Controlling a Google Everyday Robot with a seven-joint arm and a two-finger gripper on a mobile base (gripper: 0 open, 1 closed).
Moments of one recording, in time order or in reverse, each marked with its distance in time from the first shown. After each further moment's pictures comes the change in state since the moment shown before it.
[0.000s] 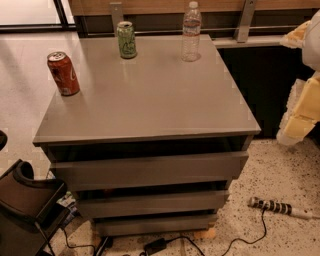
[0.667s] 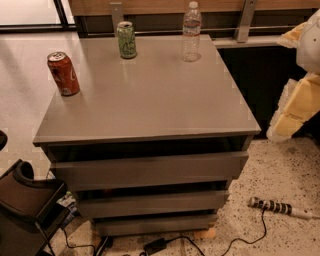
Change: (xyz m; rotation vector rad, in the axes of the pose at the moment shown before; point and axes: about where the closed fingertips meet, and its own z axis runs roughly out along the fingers) arm -0.005 -0.008 0.011 0.036 -0.052 0.034
